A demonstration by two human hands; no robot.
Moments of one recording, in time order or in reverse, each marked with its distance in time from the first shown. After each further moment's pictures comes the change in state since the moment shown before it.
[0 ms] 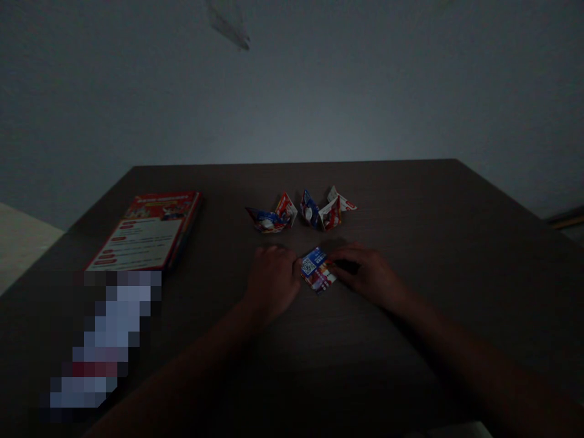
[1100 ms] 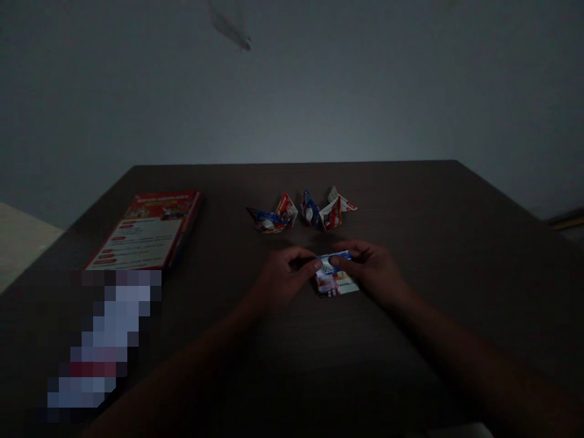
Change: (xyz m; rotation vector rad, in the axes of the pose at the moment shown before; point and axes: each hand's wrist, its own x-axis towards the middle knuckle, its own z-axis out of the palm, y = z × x) left_hand 0.004 0.001 0.000 -0.911 -0.106 -0.072; right_hand 0.001 -0.006 0.005 0.829 0.131 0.649
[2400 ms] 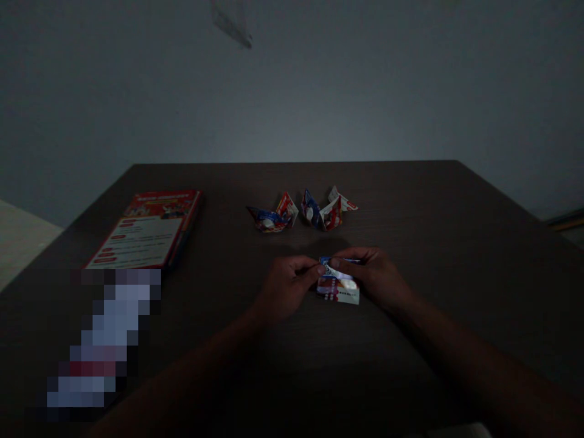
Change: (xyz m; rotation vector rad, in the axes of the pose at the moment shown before) left_hand -0.007 0.000 0.014 -0.210 0.008 -0.114; right_hand -0.005 -0.004 0.002 0.070 -0.079 0.075
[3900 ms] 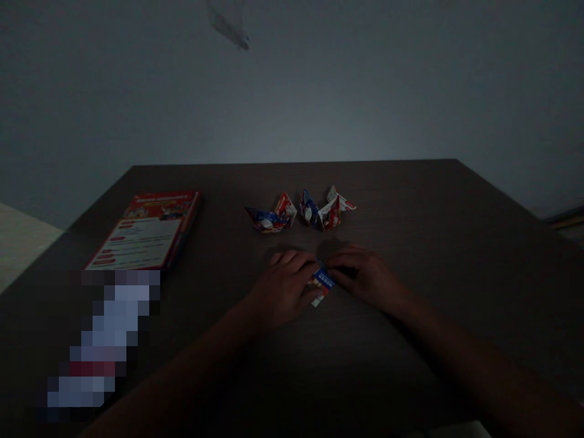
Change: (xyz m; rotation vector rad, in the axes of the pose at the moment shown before) left_hand -0.006 0.000 -0.014 0.997 -0.154 0.485; right_hand 0.003 0.002 -0.012 -1.000 -0.127 -0.763
